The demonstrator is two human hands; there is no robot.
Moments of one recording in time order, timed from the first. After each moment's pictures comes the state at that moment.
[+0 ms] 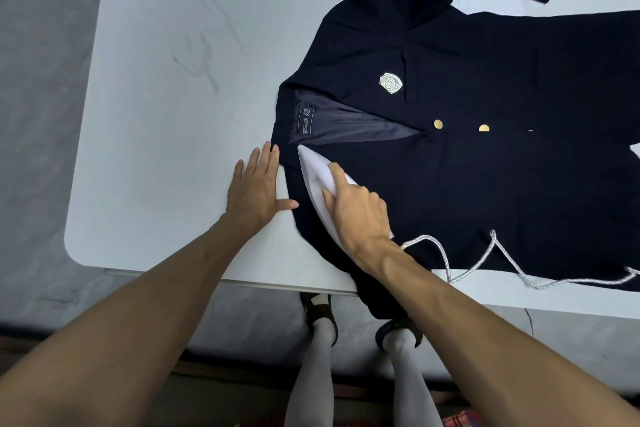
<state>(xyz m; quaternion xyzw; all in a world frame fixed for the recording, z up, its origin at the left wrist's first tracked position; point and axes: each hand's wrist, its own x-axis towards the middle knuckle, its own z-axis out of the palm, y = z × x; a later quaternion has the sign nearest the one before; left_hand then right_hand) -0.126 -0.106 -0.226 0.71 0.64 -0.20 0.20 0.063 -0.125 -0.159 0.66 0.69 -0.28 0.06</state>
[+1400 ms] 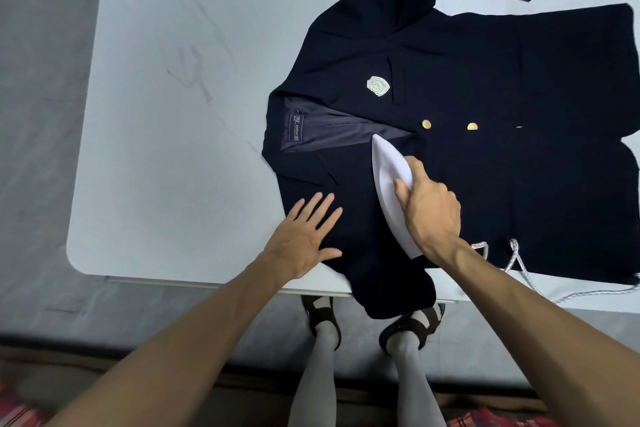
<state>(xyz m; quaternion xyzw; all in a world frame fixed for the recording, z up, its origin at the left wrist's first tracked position) -0.052 -0.167 -0.218 0.84 0.43 -0.25 0.20 0.174 -0.123 -0.157 0.76 0.61 -0.23 0.02</state>
